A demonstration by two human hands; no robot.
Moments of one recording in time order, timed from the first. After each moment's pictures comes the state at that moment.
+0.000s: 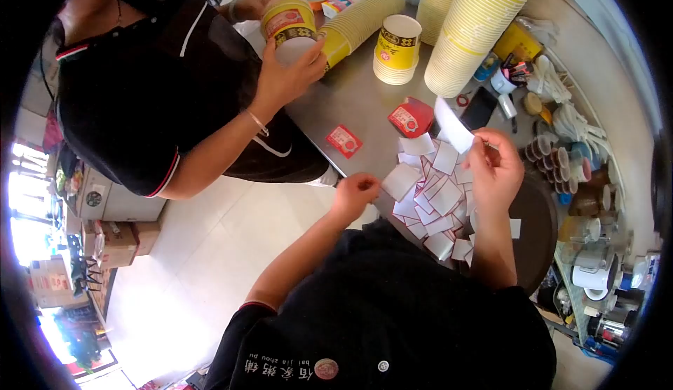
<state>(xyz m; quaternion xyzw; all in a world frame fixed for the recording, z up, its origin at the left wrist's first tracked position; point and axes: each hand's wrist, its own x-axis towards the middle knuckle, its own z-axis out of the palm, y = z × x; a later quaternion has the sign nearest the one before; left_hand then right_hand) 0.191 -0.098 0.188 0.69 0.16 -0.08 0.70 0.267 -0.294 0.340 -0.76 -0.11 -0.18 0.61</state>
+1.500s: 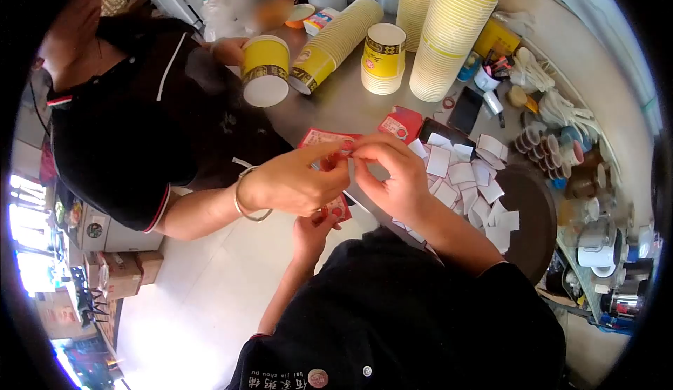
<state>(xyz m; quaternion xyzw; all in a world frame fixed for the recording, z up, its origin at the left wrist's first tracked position) 0.130 -0.050 0.223 0.72 0.25 0.01 0.65 0.253 -0.198 0.341 -0.72 -0.38 -0.17 0.56</state>
